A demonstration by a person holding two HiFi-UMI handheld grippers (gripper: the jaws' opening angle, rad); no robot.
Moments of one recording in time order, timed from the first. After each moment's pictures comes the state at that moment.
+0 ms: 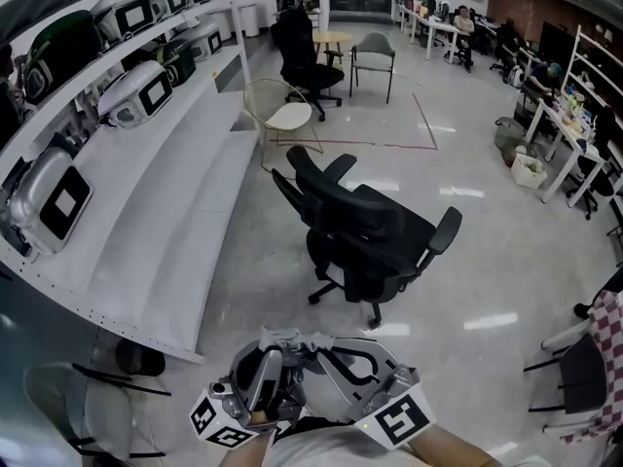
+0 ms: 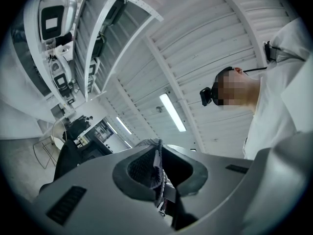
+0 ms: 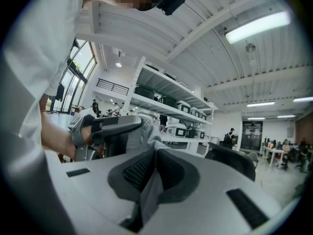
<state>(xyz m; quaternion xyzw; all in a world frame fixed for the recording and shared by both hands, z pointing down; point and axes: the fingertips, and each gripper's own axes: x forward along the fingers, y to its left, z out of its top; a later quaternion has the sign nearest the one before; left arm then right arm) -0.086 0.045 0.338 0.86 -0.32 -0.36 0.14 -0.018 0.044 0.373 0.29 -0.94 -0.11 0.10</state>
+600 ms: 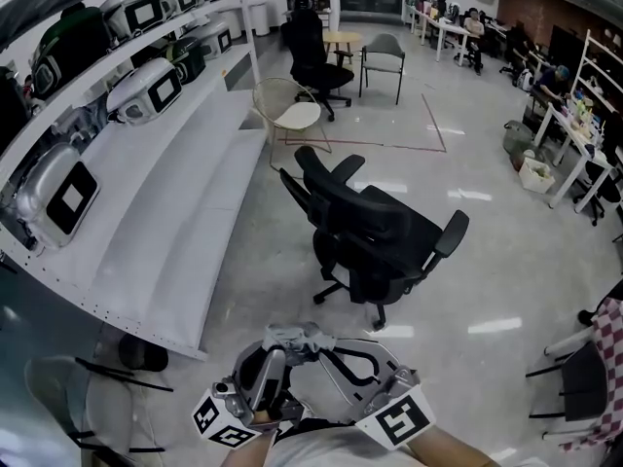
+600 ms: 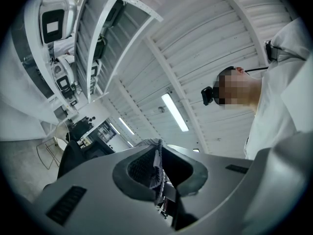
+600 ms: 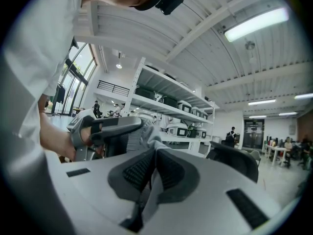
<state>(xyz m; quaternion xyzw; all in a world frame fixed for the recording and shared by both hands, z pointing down) -0.086 0.045 0.342 0.86 -0.34 -0.36 0.14 -0.020 0.043 0.373 0.28 -0.95 -0.10 0.09</state>
